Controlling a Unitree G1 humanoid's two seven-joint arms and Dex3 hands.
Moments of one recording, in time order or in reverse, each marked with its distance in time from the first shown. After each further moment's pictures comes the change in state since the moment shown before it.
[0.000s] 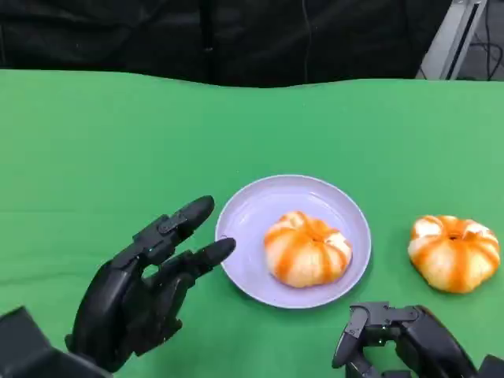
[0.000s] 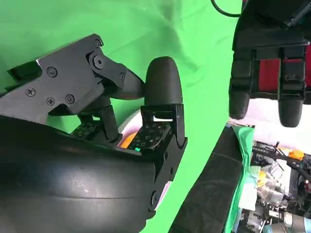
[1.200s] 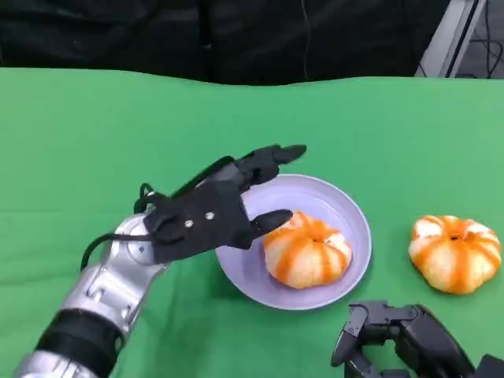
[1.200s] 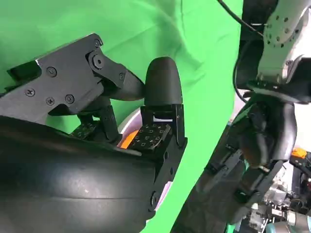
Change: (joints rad) left arm -0.668 0.081 -0.260 0.529 0.578 0.024 0.231; right arm -0.001 0.006 0.006 -0.001 -0.012 0.002 -0.025
